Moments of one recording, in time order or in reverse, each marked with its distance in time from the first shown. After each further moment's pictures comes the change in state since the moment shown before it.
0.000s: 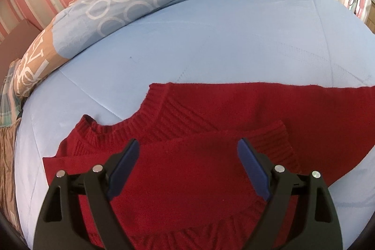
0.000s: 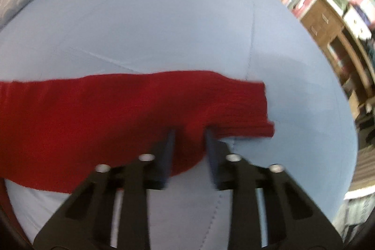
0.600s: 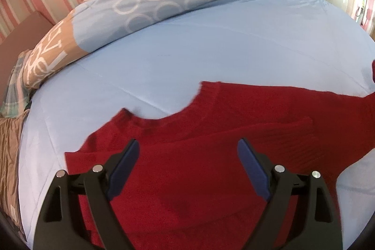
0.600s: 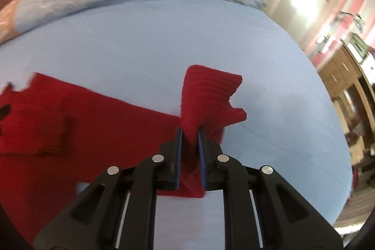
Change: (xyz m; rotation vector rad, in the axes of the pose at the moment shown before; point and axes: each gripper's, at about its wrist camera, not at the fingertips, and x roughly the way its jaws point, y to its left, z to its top) left arm -0.025 0.069 -0.015 -0.062 -0.024 0.030; right arm -0.125 0.106 0.005 -0.170 -0.177 0.159
